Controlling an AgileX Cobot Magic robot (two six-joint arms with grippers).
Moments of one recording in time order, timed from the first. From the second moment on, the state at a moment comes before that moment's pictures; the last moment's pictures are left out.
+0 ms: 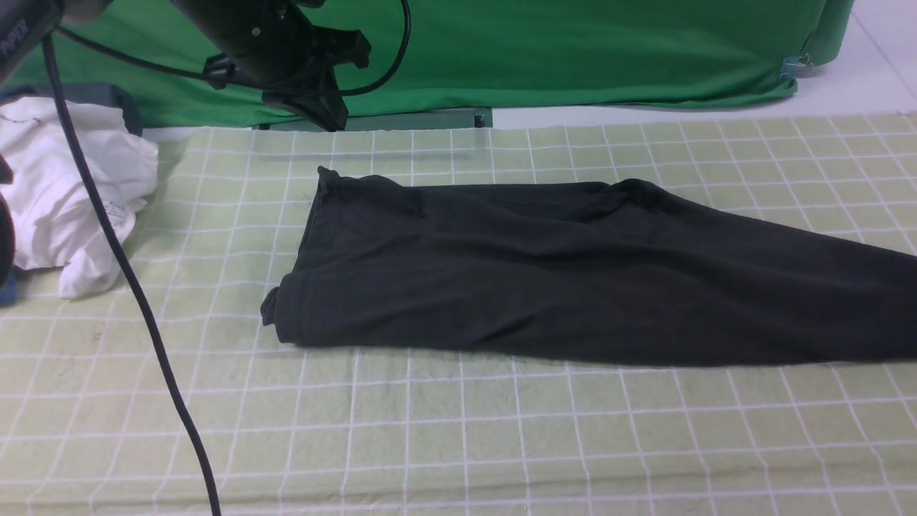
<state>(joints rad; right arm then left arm) -0.23 1.97 -1.68 0.09 1.22 -0.19 -0.09 2.13 -2.07 -0.34 1.22 0.11</state>
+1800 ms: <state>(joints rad) -0.36 1.91 -1.49 0.21 1.11 -0.27 -0.09 2.14 -2.07 -0.37 1.22 0.09</state>
